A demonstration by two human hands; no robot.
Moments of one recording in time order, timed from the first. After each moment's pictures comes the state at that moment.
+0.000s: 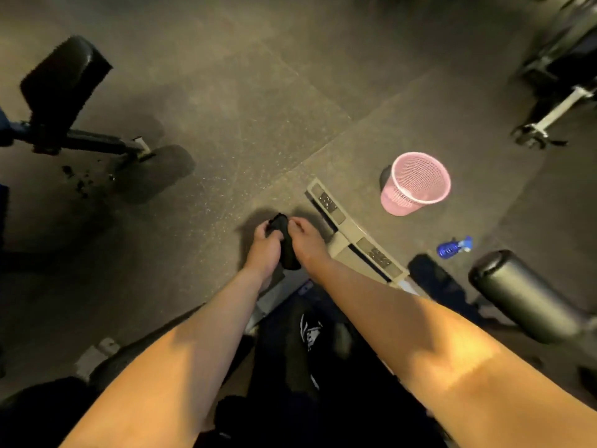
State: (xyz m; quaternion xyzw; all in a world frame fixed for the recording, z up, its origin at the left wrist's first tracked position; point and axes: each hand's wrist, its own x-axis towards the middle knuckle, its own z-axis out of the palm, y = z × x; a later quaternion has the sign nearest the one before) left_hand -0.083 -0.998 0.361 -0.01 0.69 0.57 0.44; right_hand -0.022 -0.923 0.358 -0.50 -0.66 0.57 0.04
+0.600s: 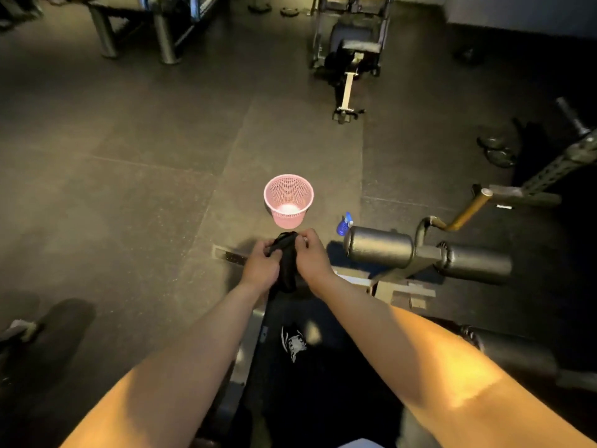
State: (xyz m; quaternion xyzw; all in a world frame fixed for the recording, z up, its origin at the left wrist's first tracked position) left_hand 0.042 -0.869 0.545 0.36 0.69 0.38 0.50; right_hand 0.154 -0.851 0.559 -0.65 -0.49 0.50 0.30
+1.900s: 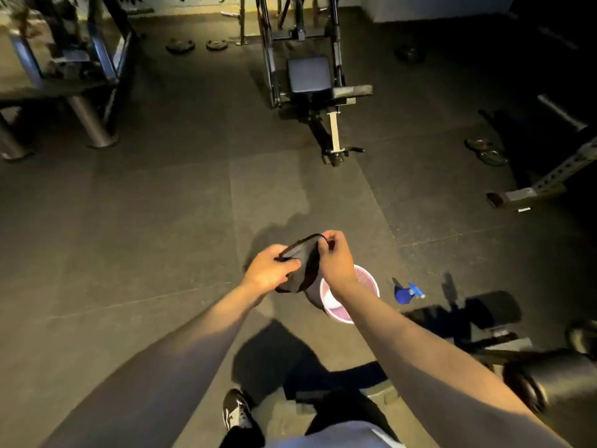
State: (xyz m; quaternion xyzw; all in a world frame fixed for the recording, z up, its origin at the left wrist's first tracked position) left_hand -0.317 -0.220 0.611 0.55 0.57 0.18 0.58; right_hand -0.170 -0.260 0.602 -0.74 -0.33 0.36 0.47
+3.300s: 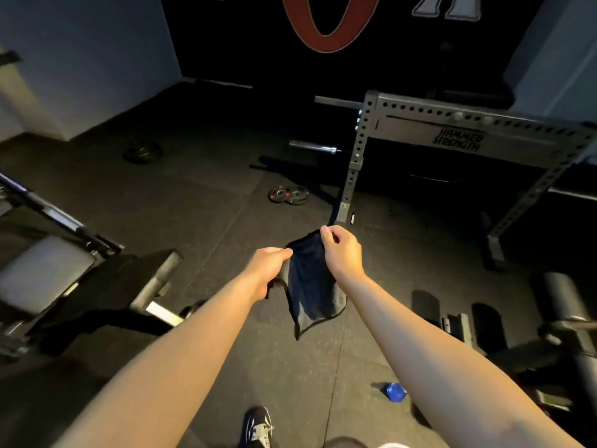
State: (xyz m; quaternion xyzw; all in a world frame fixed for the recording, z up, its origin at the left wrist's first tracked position) left_hand 0.276 0.378 0.716 0.69 0.27 -0.12 0.67; right_hand 0.325 0.227 0.712 -0.84 0.01 0.00 0.54
